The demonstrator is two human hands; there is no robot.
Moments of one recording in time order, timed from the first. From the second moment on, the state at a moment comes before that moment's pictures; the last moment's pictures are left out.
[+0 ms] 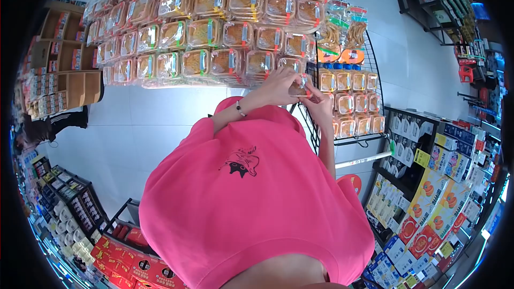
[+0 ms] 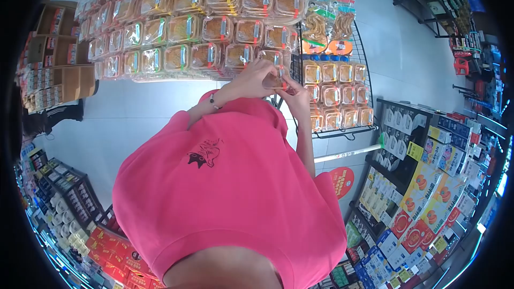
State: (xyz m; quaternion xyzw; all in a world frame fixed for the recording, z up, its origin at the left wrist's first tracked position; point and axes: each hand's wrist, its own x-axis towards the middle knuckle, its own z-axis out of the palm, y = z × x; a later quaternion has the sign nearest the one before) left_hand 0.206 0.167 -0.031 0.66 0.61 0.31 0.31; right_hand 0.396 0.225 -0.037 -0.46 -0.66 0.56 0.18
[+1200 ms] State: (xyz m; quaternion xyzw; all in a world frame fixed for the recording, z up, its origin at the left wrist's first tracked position) left_hand 0.149 0.269 -0.091 0.74 0.63 0.23 0.03; right_hand 0.318 0.328 -0.117 -0.43 -0.80 0.35 0.24
